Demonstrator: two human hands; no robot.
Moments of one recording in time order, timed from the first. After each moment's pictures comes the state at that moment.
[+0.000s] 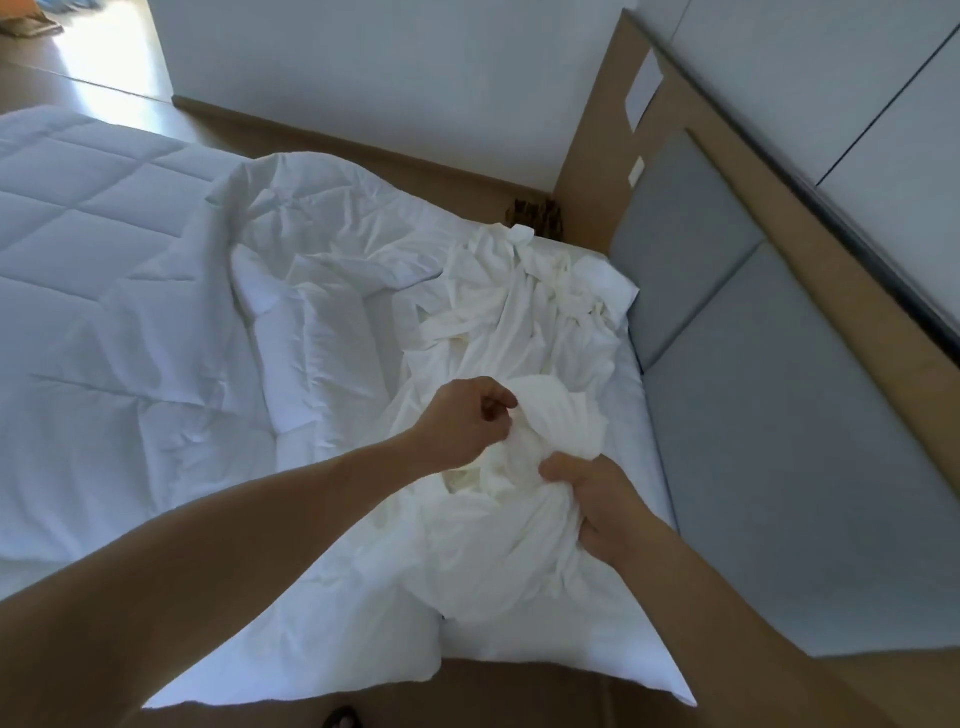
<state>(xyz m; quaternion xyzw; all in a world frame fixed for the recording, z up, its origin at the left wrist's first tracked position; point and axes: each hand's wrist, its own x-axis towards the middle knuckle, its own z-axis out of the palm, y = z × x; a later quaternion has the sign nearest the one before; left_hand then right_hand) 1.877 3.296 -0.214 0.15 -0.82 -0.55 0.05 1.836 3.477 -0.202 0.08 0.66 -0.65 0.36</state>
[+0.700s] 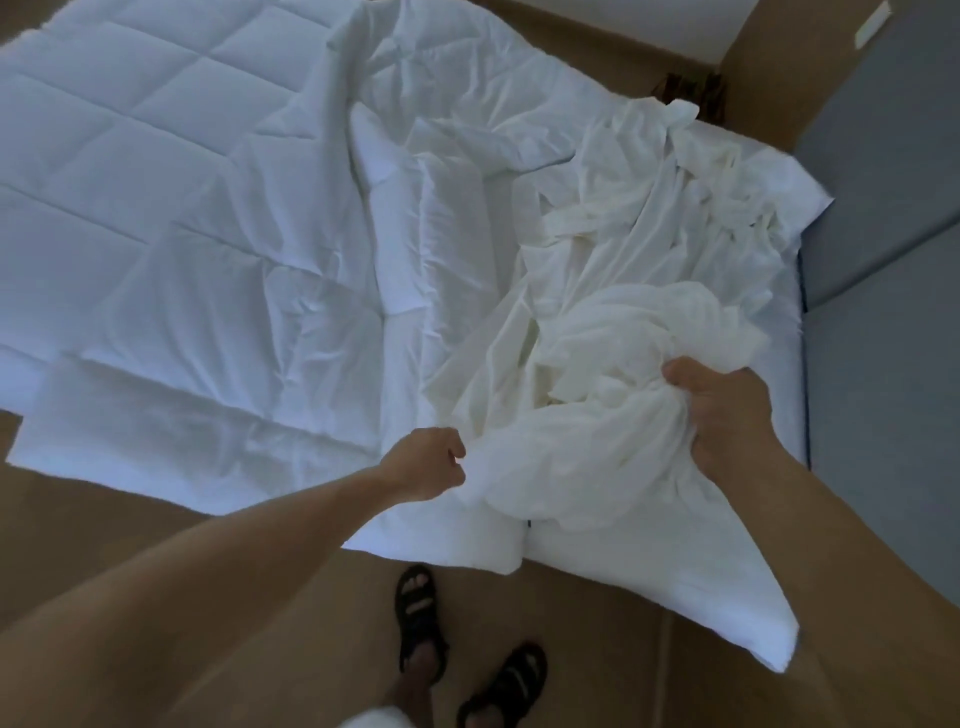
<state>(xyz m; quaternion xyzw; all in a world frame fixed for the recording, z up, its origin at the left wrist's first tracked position) 2.016 3.246 -0.399 0.32 -0.82 -0.43 -0.18 1.810 3.433 -0.264 0.06 0.75 -0.62 0.21</state>
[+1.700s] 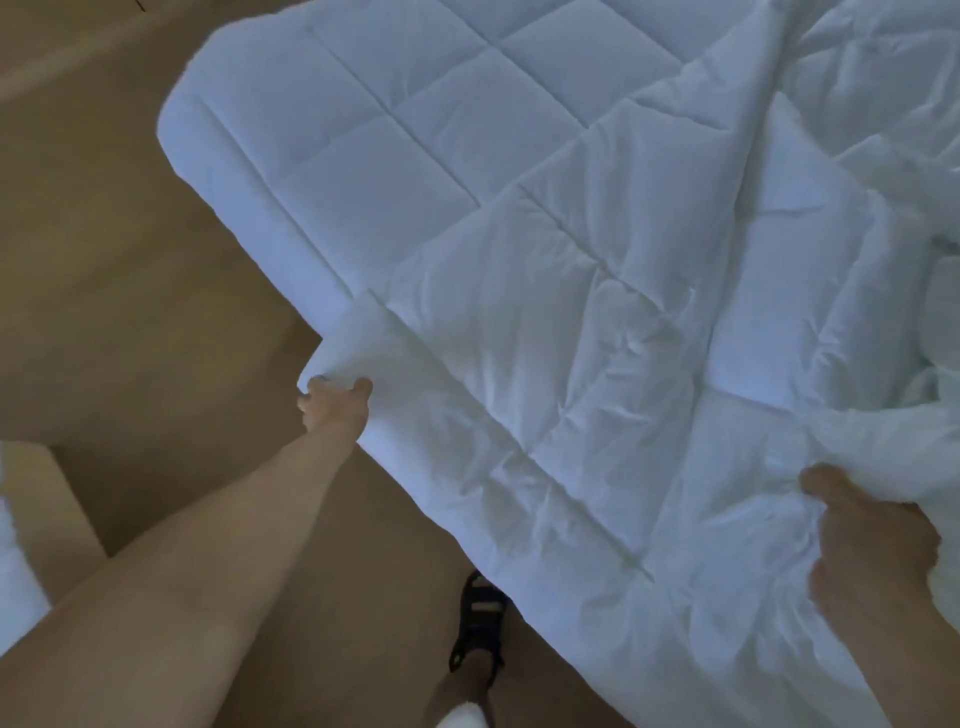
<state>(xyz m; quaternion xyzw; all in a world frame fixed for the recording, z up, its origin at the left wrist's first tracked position) 2.313 2.940 -0.523 0.84 -0.34 -0.40 0.14 1.938 3.155 -0.405 0.01 0.80 -0.54 0.26</state>
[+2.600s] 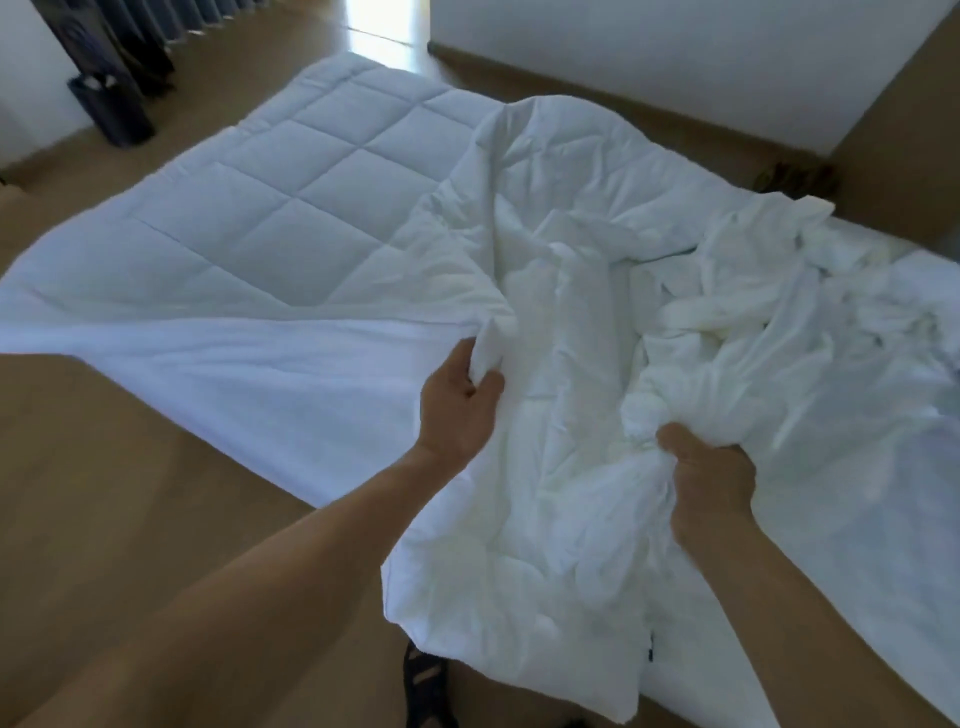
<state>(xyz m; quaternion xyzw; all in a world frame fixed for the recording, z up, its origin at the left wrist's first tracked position) 2.046 3.091 -0.301 0.42 -0.66 -0.54 0.31 1.898 3.253 -0.291 0.06 0.70 -0.68 0.21</state>
